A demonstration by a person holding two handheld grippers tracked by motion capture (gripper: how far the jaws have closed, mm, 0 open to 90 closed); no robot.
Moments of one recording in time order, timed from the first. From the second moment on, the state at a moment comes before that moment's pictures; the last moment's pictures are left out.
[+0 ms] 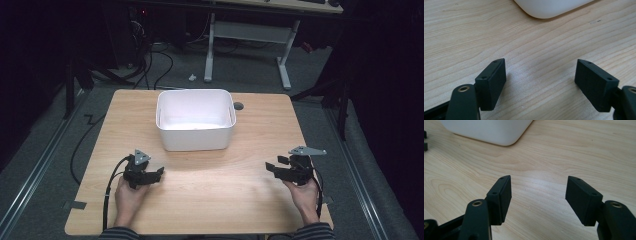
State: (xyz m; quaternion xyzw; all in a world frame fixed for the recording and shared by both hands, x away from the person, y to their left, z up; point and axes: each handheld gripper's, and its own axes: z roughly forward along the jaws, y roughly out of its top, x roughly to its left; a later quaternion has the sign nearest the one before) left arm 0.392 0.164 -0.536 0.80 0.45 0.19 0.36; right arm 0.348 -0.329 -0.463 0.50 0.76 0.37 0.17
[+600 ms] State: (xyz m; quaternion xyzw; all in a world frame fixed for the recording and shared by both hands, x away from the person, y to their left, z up) left arm 0.392 0.164 -0.536 0.80 0.45 0.19 0.36; right arm 0.356 -0.314 -0.505 0.51 0.77 0.35 0.17
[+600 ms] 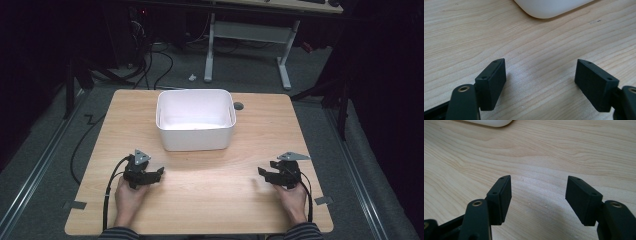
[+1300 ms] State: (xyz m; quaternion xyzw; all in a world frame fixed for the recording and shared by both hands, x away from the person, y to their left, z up) left arm 0.391 0.164 -0.536 0.80 0.45 0.19 0.36; right arm 0.355 -0.304 -0.531 0.50 0.77 0.32 0.22
